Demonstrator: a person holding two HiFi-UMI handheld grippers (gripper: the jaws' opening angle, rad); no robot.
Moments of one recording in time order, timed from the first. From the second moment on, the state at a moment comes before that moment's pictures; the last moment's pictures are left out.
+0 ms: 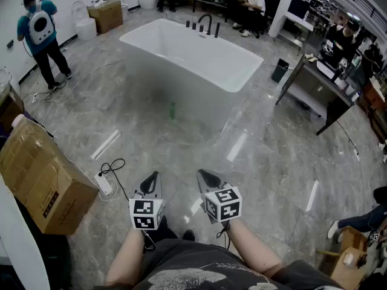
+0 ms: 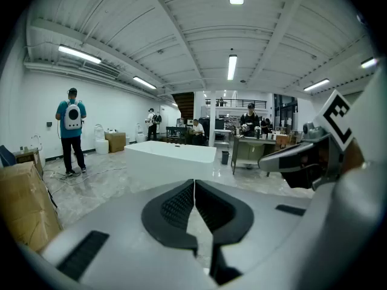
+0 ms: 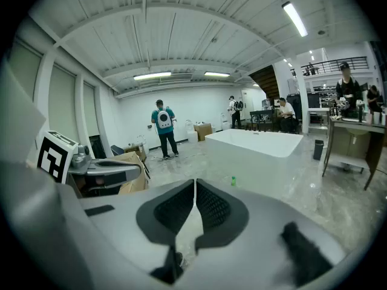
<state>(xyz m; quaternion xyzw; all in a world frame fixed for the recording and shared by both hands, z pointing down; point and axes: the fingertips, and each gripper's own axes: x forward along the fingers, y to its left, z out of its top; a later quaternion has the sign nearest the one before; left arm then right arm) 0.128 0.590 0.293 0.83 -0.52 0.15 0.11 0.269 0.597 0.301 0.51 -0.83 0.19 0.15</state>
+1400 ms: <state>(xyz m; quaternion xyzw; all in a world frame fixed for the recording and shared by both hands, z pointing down) 0.086 0.487 0.299 0.86 -0.48 0.13 0.13 0.246 0.499 0.312 0.55 -0.79 0.23 0.13</state>
